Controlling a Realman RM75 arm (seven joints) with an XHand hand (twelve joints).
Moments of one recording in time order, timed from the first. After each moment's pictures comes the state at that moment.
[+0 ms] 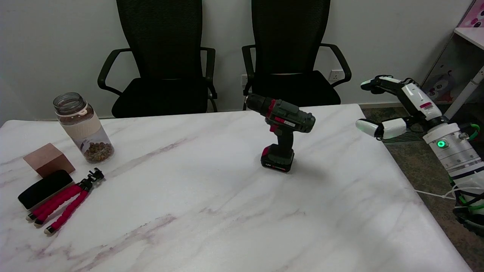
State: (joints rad) arm -0.25 -0.44 1.09 -1.13 1.12 -1.23 -2.37
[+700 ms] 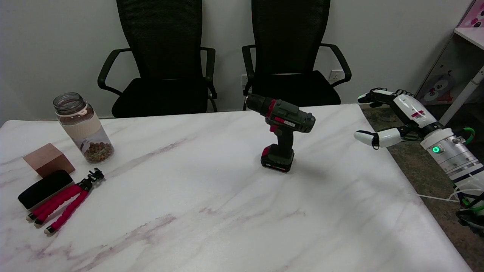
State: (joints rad) arm -0.23 -0.45 1.08 -1.04 1.03 -1.16 -2.39
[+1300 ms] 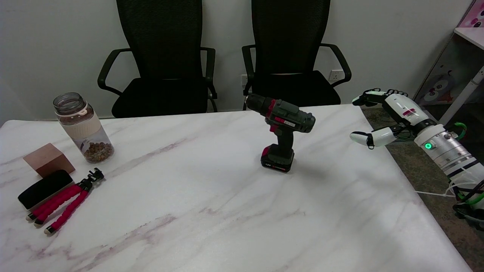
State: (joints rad) arm -0.21 -0.44 1.11 -1.07 0.98 -1.06 -2.44
